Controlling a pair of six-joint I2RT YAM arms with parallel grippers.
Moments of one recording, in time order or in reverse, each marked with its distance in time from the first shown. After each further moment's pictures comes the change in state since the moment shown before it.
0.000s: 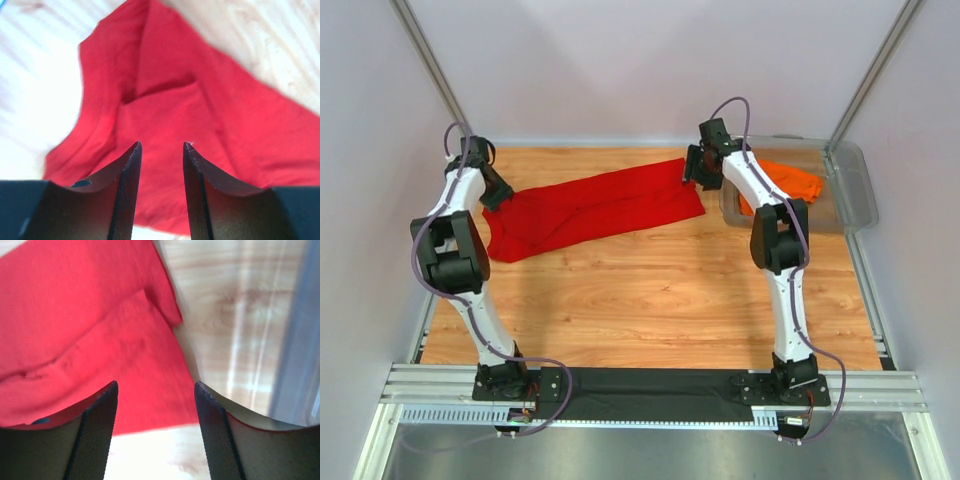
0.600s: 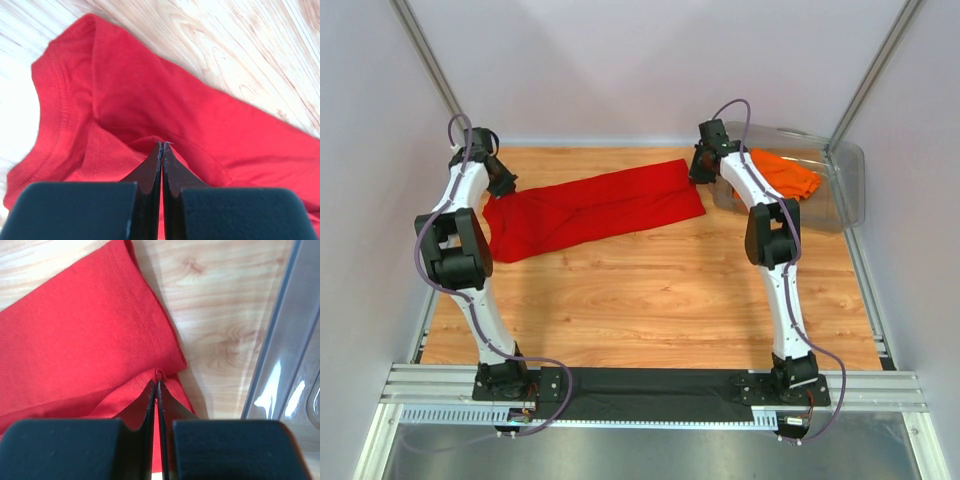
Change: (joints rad) left arm -0.028 0.013 0.064 0.024 0.061 -0.019; right arm -0.017 0.101 0.103 0.036 0.000 0.058
